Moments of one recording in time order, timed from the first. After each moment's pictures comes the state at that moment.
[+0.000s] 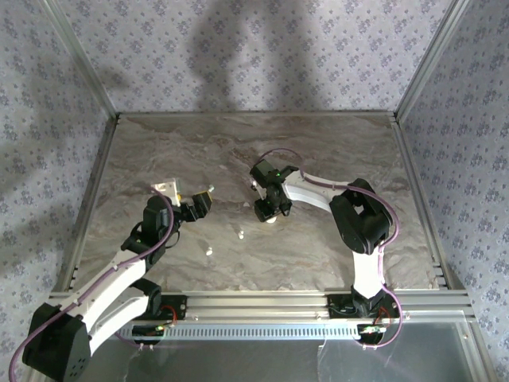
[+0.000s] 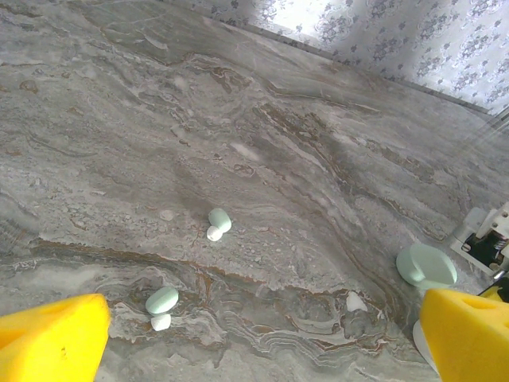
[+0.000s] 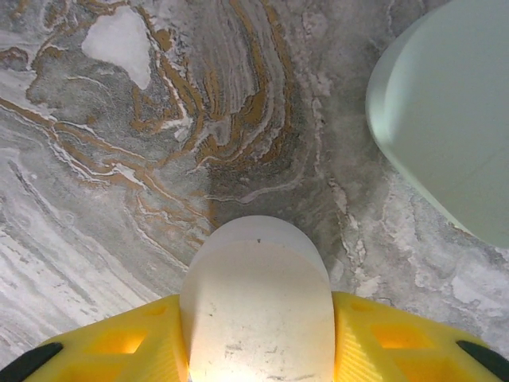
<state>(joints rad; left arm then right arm) -0.43 0.84 0.36 0.09 -0.07 -0.51 0.72 1.93 1.33 -0.75 -0.04 0.16</state>
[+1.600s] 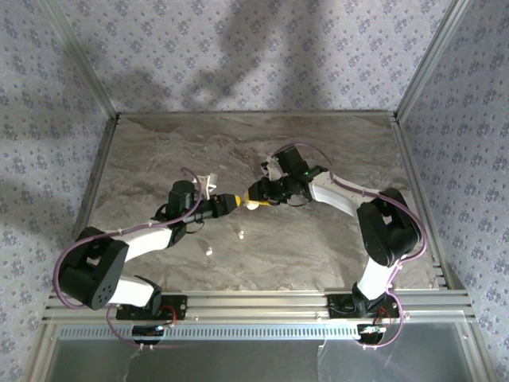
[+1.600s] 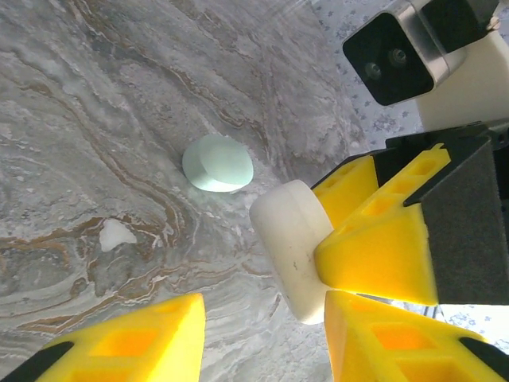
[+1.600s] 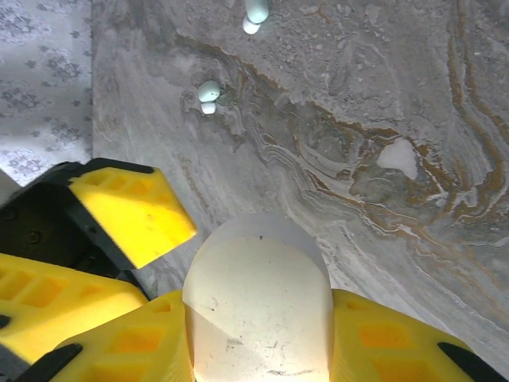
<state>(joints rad) -0.48 1.38 0.46 0.52 0.54 -0.76 0.58 1.73 1.14 -0.31 -0.65 0.61</state>
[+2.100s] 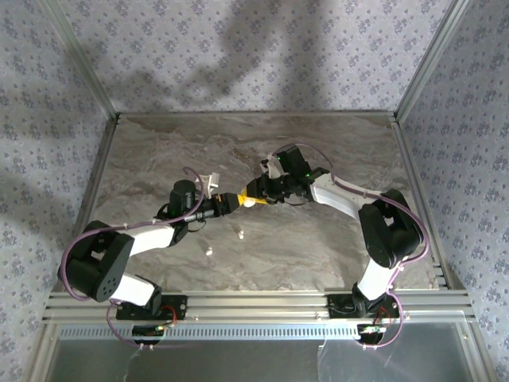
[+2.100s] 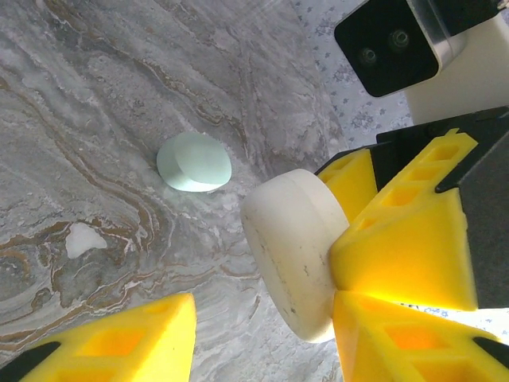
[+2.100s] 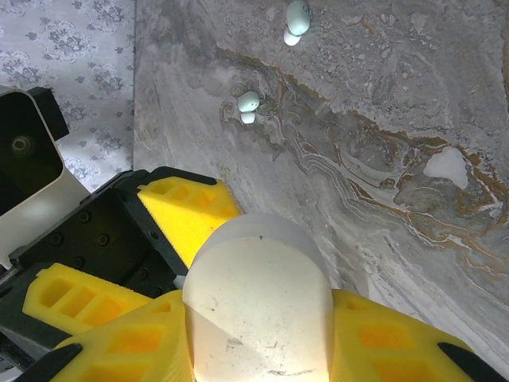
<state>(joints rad) -0.48 1.43 0.47 0.60 0.59 -0.80 0.58 1.71 1.12 -0.21 -0.71 0.70</state>
